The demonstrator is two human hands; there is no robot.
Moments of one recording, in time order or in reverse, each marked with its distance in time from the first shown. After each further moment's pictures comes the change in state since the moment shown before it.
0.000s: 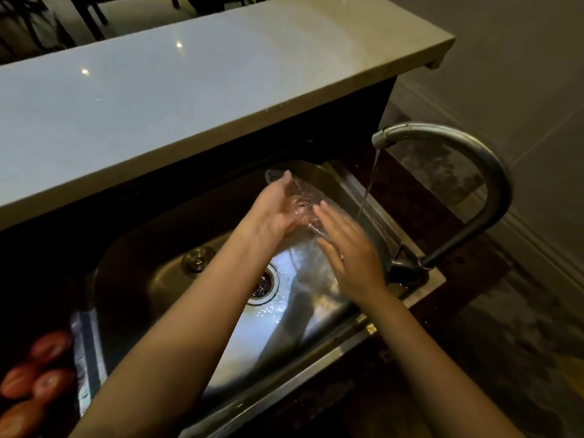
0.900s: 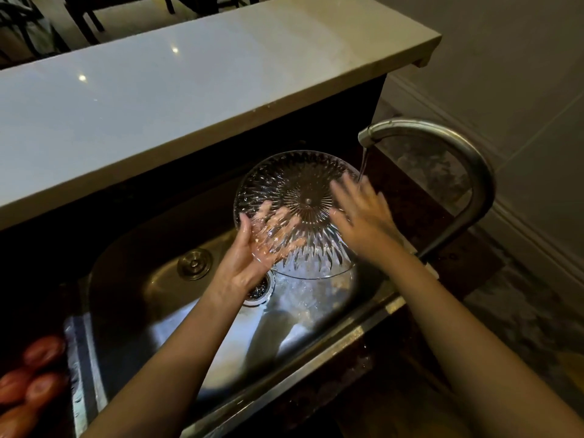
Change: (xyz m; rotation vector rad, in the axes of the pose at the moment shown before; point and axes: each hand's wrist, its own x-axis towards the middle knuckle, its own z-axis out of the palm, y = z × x) left_hand -0.003 -0.045 -0.089 -0.163 -0.263 0.249; right_hand 0.039 0.052 -0.022 -0.323 -0.244 0.185
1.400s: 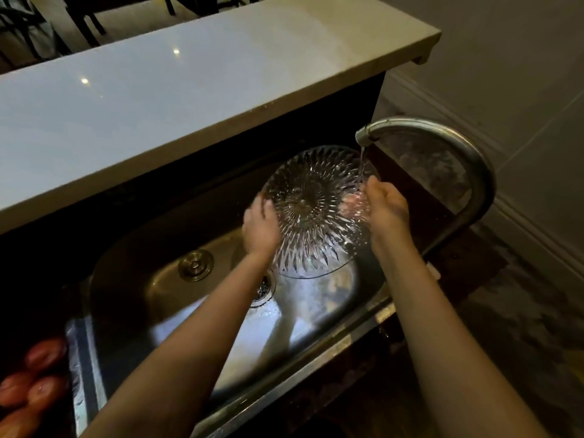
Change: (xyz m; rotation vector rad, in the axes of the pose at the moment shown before) left_hand 0.047 -0.010 0.016 1.263 0.689 0.271; right_hand 0.005 -0.018 -0.030 1.294 0.399 0.608
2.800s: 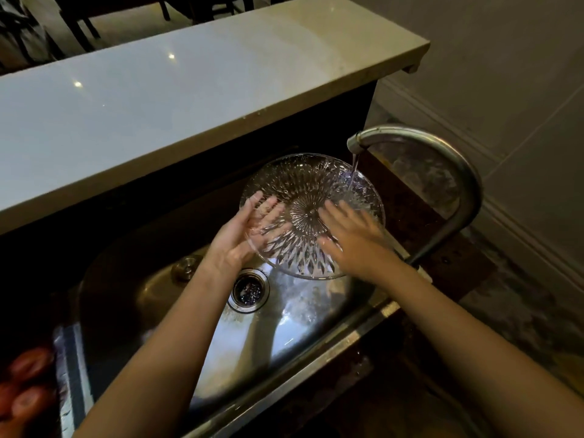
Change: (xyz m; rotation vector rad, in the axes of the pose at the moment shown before) left_hand 0.006 0.010 -0.035 -1.148 -0.535 -0.392; right_hand 0.004 0.040 -0.023 -1.531 -0.601 -0.619
